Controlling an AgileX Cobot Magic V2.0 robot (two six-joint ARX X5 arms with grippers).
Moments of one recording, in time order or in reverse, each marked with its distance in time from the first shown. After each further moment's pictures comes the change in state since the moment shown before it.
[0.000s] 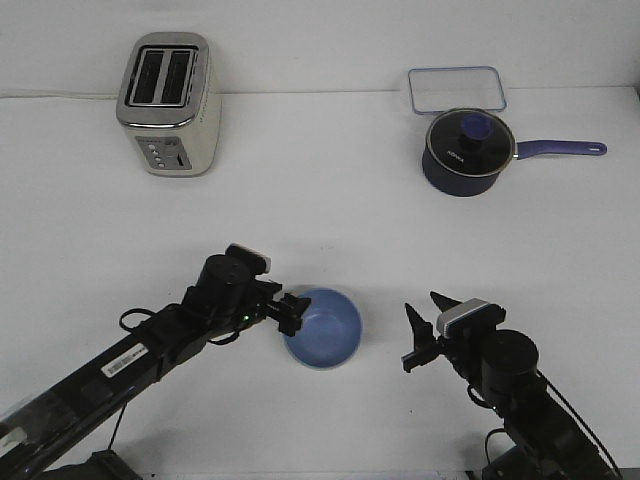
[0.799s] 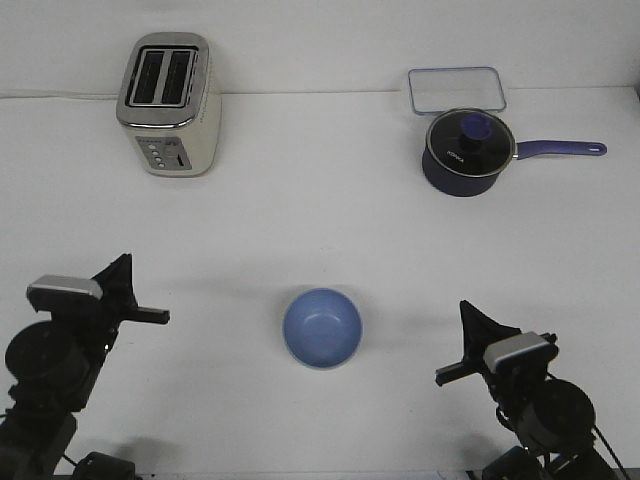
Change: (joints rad) left arm 0.403 -0.732 -0.179 -0.055 -0.331 0.305; right arm 0.000 -0.340 -0.019 -0.081 0.172 -0.025
